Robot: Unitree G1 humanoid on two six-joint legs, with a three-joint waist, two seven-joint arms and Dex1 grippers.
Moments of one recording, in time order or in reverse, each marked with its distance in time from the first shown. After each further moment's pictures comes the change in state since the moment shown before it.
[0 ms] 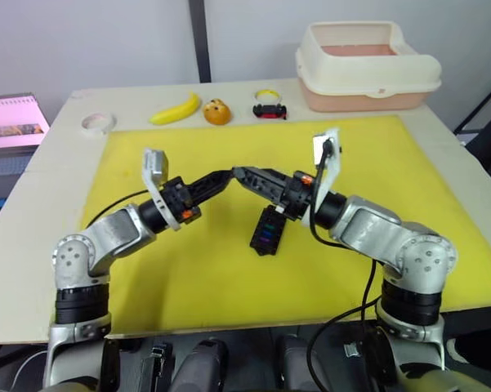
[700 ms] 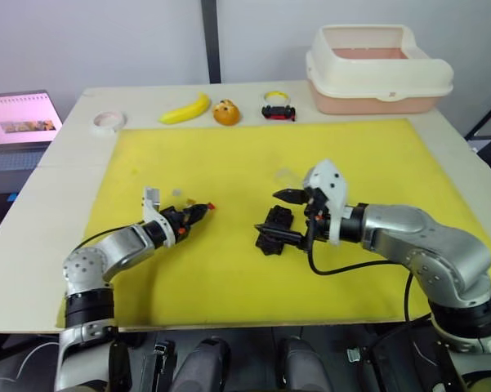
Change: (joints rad) left arm 0.029 -0.036 0.139 0.268 0.375 0.100 0.037; right arm 0.060 -0.404 0.175 -0.153 -0.799 -0.026 0.830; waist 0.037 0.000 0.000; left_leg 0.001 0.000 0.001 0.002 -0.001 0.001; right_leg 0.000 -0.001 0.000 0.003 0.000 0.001
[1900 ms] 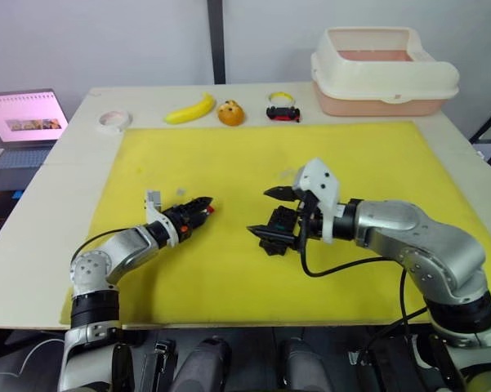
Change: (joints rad) left arm 0.008 -0.062 -0.029 0.058 -0.062 -0.087 0.071; right arm -0.054 -0.016 0.096 0.000 -0.070 -0.061 0.037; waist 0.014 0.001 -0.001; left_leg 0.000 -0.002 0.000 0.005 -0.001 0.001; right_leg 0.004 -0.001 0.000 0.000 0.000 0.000
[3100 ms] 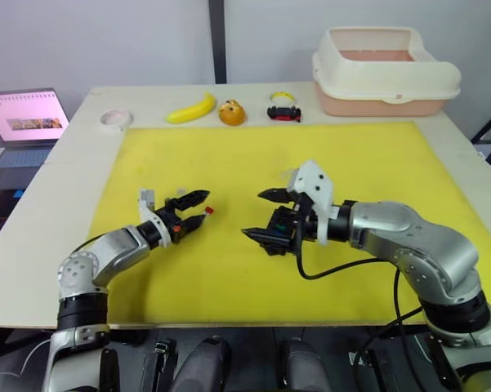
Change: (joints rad) left arm 0.021 0.078 -0.054 -0.012 -0.175 -0.004 0.025; right arm -0.005 0.022 0.022 0.000 0.003 -0.007 -0.004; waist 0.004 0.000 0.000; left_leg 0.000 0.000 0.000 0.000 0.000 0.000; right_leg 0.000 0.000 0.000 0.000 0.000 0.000
